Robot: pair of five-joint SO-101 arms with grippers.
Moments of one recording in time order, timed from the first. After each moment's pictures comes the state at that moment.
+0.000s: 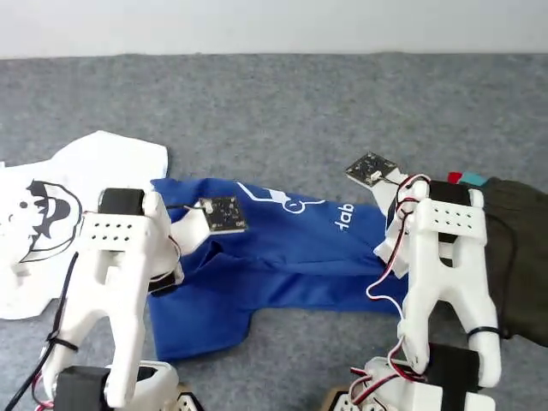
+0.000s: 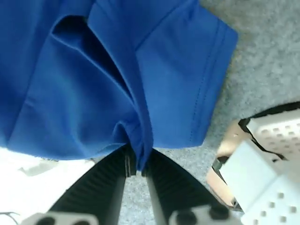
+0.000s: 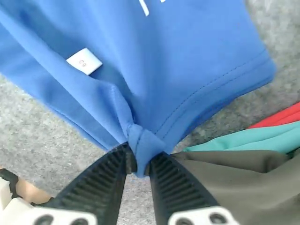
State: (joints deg) left arm -0.6 -18.5 33.1 98.8 -56.4; right arm 7.1 -12.2 28.7 78.9 48.7
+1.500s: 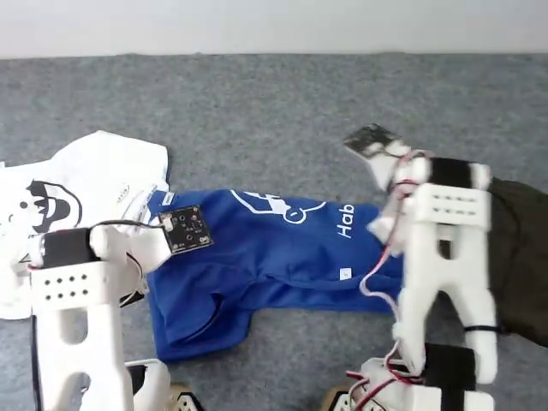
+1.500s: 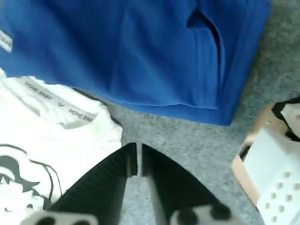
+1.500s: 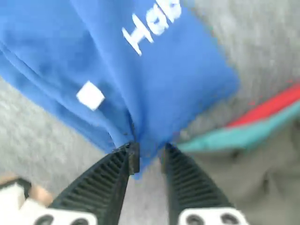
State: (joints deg) left arm -12.7 -38.9 37.9 98.8 -64.2; right arm -0.4 -12.2 16.1 86.4 41.6
